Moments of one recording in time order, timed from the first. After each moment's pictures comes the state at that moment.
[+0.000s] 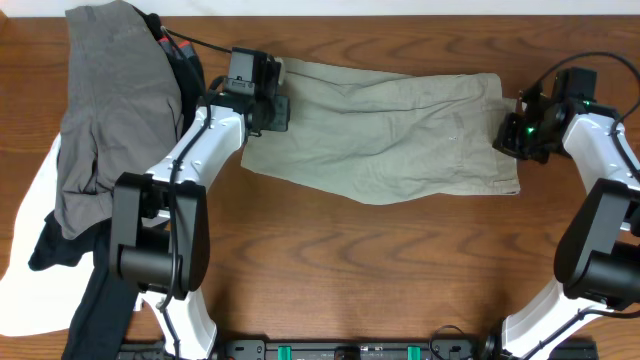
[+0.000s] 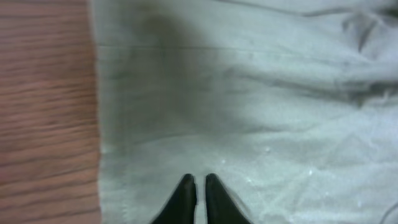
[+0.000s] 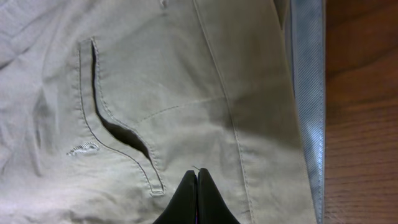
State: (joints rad) left arm -0.21 1.97 1.39 -0.44 0.15 -0.07; right arm -0.27 1.92 1.33 -0.73 -0.35 0.09
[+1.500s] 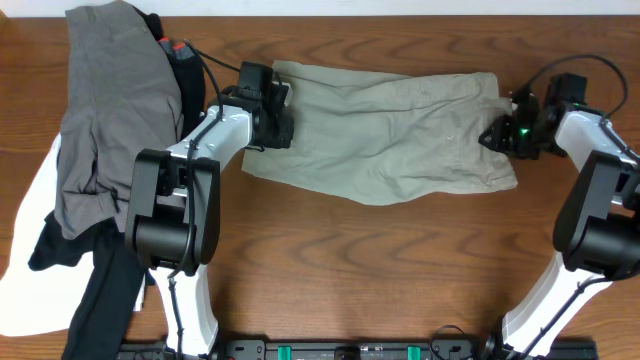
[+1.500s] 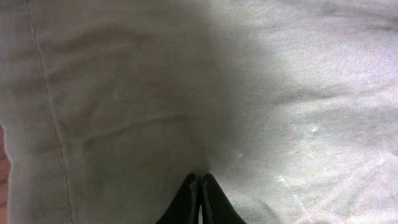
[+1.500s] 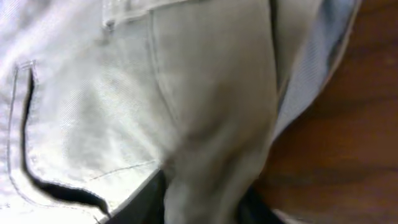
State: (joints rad) left arm -0.21 2.10 1.40 -0.50 0.20 -0.03; right arm -0.28 2.10 1.37 -0.62 -0.43 -0.01
